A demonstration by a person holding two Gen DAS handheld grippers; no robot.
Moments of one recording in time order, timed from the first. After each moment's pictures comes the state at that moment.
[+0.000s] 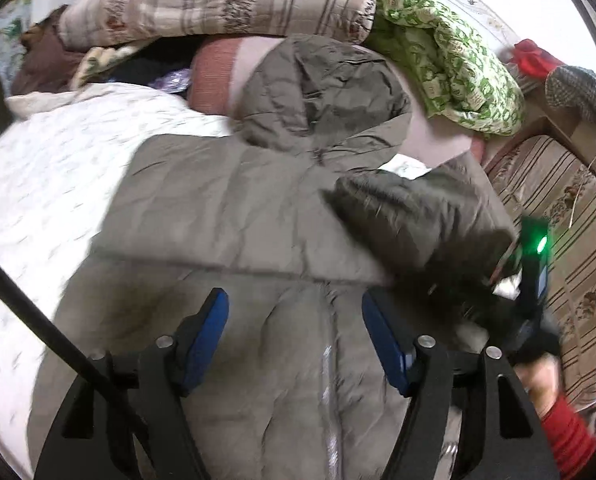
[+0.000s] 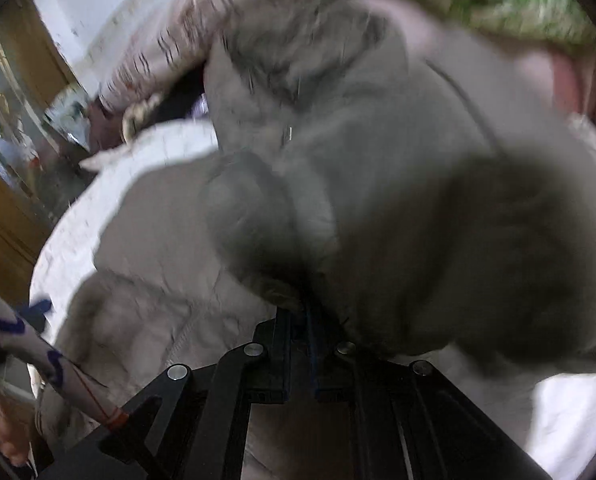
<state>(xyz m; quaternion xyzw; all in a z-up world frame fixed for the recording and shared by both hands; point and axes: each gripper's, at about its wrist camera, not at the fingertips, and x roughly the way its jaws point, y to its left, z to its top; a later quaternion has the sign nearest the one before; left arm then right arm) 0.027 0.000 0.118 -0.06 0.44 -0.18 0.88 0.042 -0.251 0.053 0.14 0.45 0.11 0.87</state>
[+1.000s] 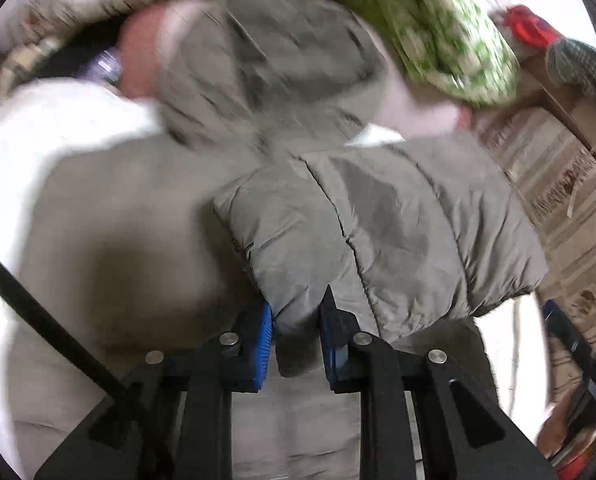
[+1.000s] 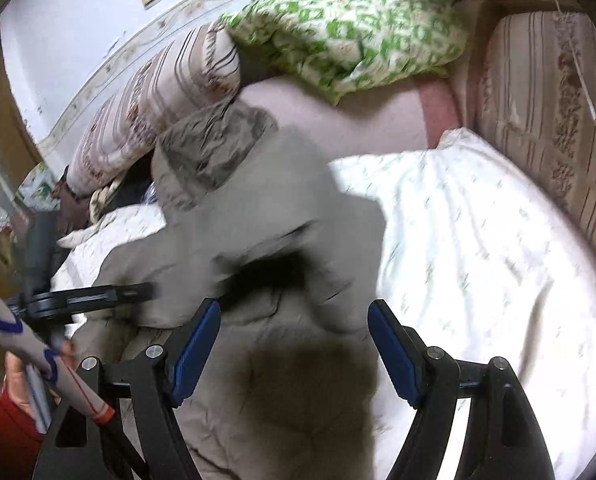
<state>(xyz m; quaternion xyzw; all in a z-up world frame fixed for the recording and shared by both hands) 0.096 -0.057 0.114 -0.02 0.48 -0.21 0.85 -0.071 -0.350 0.126 0.17 0.35 -0.02 0.92</state>
